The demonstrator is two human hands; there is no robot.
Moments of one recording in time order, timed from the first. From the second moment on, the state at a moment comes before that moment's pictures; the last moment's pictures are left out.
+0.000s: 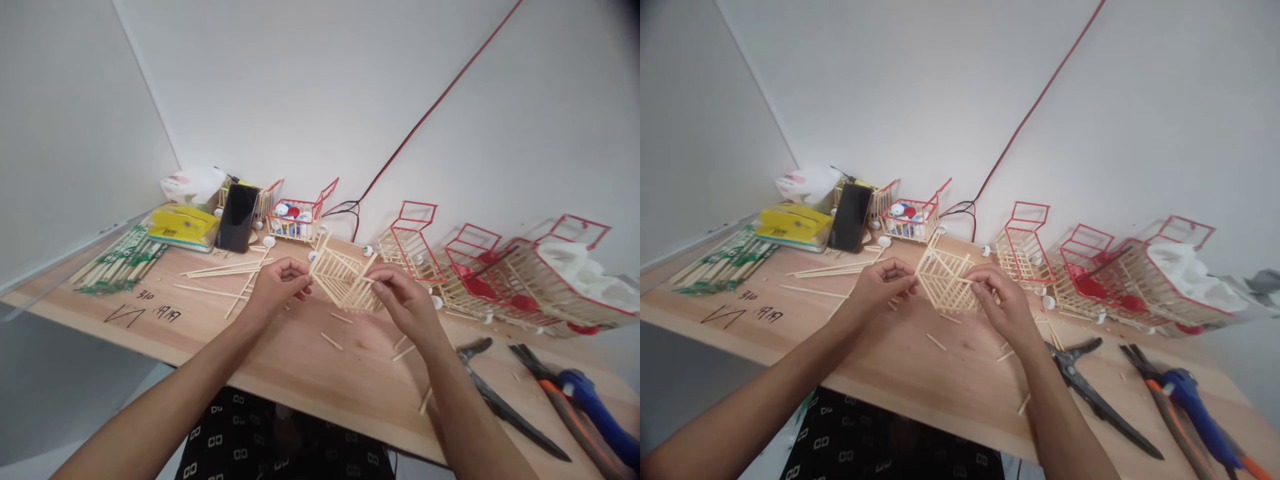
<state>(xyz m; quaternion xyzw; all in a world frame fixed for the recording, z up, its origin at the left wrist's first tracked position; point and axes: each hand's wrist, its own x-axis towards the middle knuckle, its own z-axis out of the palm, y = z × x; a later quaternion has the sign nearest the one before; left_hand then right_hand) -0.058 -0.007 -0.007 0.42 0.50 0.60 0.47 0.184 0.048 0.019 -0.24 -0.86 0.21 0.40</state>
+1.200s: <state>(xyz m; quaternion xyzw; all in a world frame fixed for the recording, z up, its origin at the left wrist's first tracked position) -0.057 -0.008 -0.005 0.41 0.50 0.61 0.45 0.183 0.048 0.018 -0.26 -0.85 0.21 0.40</state>
